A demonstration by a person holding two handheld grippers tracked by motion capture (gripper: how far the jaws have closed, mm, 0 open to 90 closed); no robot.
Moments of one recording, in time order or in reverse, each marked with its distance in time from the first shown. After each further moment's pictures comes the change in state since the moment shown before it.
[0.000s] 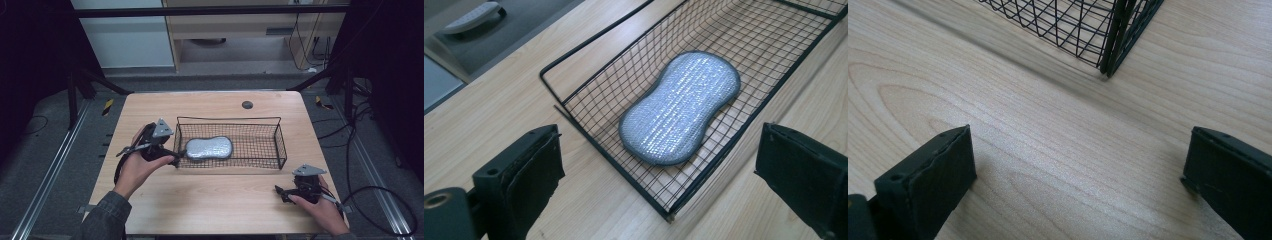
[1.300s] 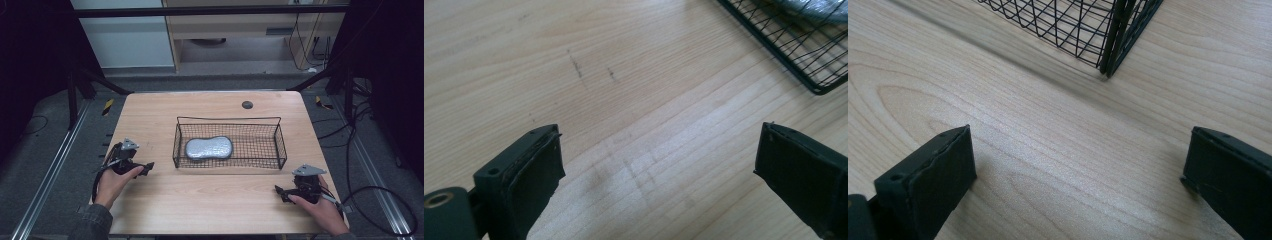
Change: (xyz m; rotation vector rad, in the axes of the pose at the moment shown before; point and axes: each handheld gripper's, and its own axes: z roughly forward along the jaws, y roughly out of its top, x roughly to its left) left arm 0.063 -0.132 0.024 0.151 0.083 -0.273; right arm 0.000 0.000 0.000 0.000 -0.003 0.002
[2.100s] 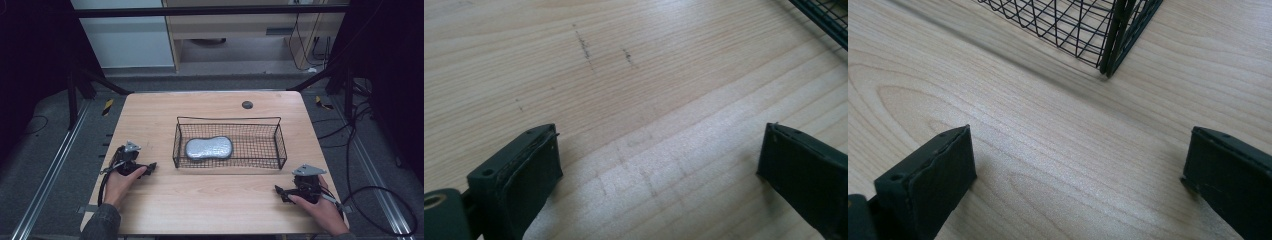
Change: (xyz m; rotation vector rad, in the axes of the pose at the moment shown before) left arm 0.008 -0.017 0.034 -0.043 0.021 -0.059; right arm 0.000 0.000 0.000 0.000 0.000 0.001
